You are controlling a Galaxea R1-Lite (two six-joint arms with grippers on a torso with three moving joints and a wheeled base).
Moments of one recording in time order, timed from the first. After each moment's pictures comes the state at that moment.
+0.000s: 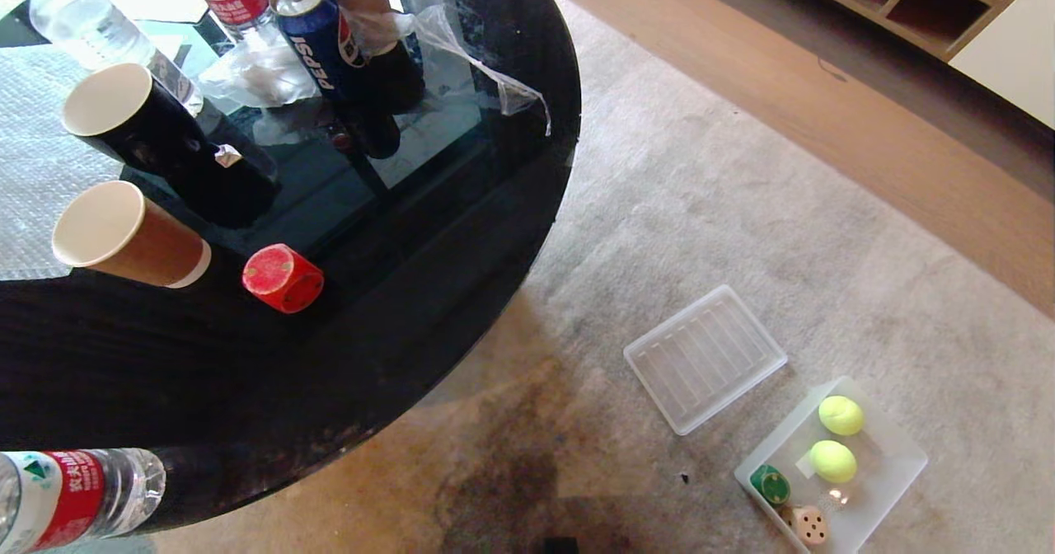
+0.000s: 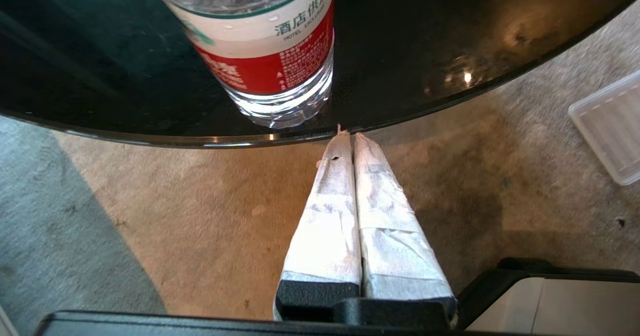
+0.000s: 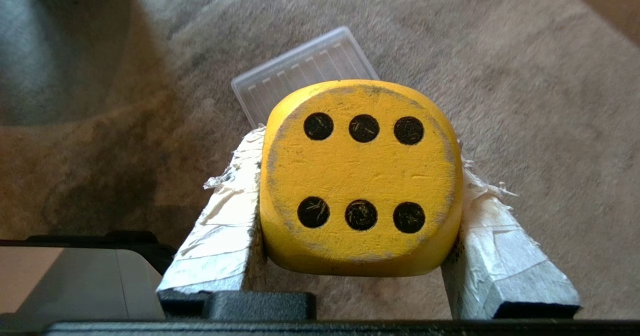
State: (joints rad) left arm 0.00 0.00 0.00 0.01 0.01 -0.01; right arm 0.01 0.00 0.00 0.01 0.01 -0.05
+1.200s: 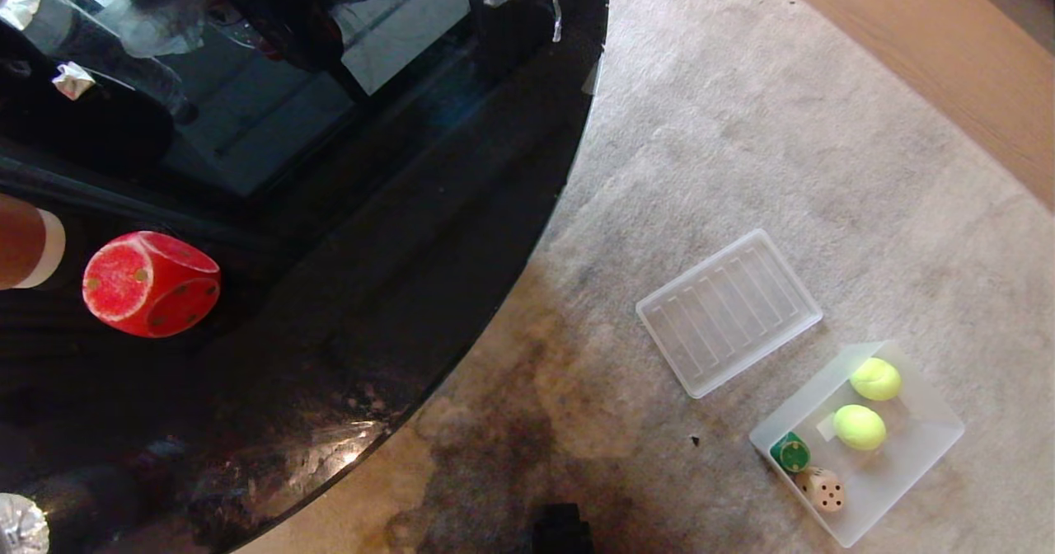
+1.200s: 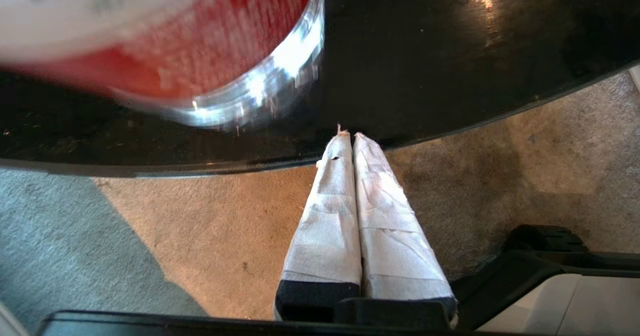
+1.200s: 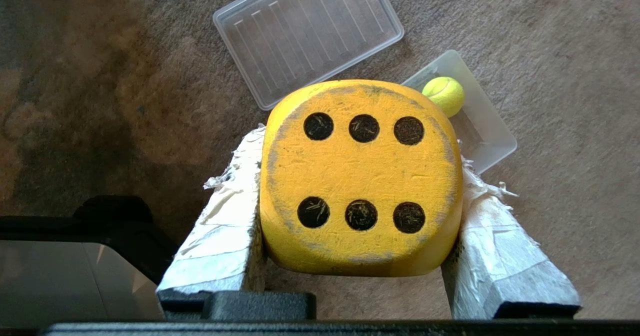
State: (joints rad) left arm 0.00 0.00 0.00 0.01 0.01 -0.01; right arm 0.01 0.00 0.00 0.01 0.01 -0.05
